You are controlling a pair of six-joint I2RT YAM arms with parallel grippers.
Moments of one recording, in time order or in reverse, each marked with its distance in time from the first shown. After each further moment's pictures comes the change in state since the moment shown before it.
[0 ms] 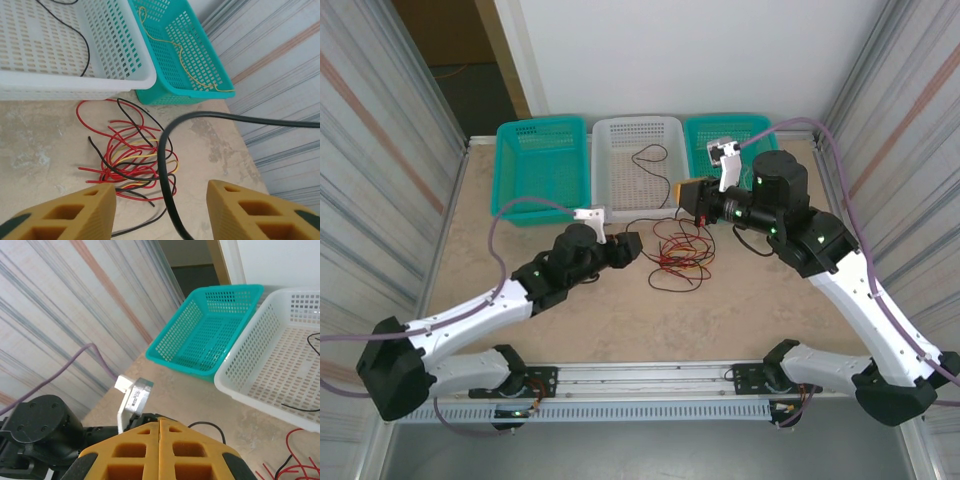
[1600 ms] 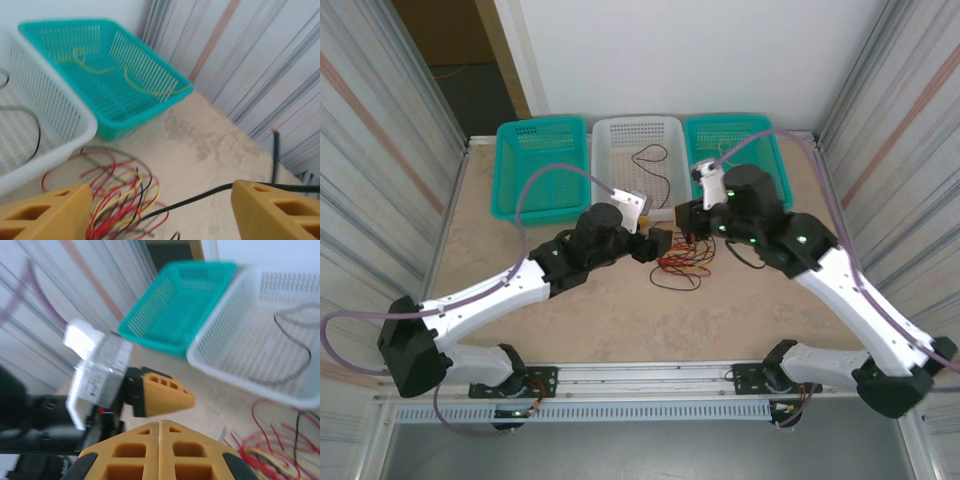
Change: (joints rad) left arm -0.068 0.119 0.256 -0.021 0.075 0.420; right arm 0.084 -0.008 0.026 -0.125 0.147 -0.071
